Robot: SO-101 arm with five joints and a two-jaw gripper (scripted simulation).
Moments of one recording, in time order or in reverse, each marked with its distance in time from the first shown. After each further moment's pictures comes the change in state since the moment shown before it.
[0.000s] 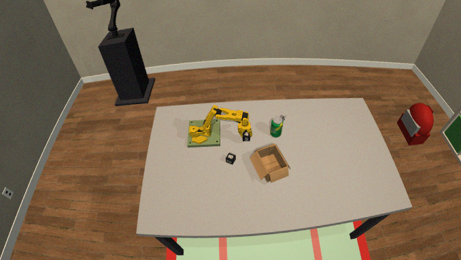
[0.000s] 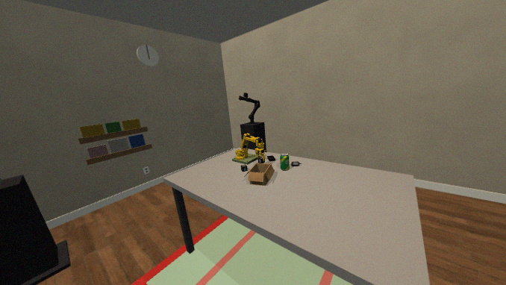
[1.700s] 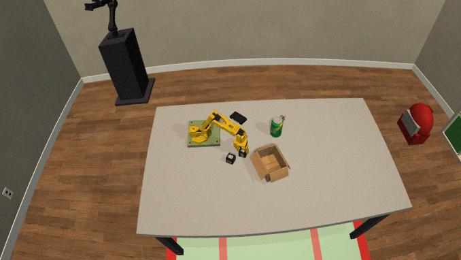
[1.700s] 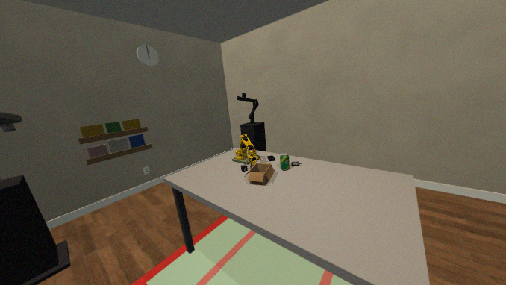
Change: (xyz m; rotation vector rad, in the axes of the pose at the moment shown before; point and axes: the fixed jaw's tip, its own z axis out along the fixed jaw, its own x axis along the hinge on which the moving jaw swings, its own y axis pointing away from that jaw) arm 0.070 0.020 0.043 0.042 0.004 0.319
